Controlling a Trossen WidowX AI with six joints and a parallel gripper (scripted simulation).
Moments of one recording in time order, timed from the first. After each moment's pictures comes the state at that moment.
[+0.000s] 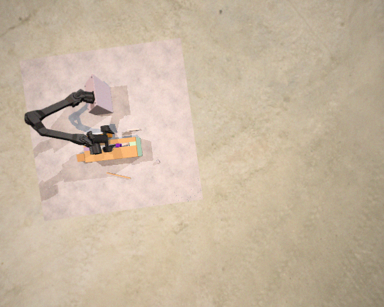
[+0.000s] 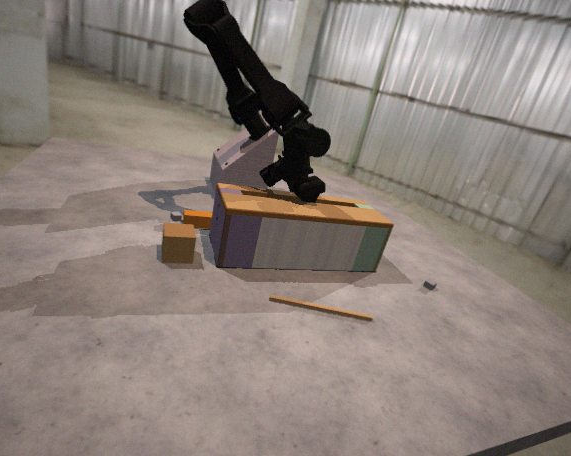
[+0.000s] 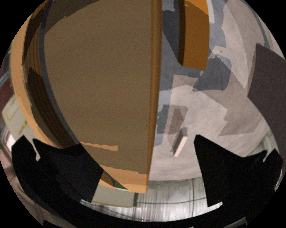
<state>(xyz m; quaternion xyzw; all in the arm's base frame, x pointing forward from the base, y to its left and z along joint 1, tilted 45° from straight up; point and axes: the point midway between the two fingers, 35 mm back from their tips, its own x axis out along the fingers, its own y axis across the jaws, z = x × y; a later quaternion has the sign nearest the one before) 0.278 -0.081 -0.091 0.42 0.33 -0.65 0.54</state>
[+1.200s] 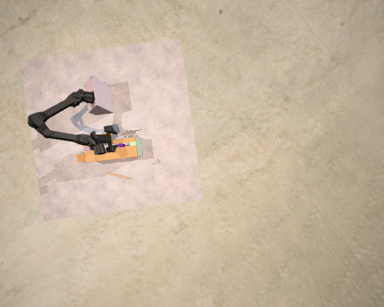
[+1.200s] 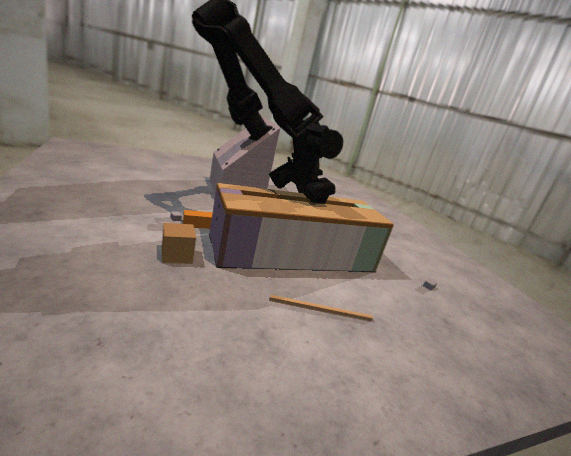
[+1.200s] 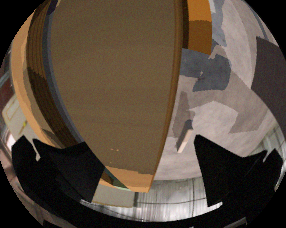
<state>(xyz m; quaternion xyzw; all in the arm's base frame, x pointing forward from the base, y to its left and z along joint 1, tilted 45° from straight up) 0.286 -0.066 -0.107 0.42 0.33 -0.65 0.54</state>
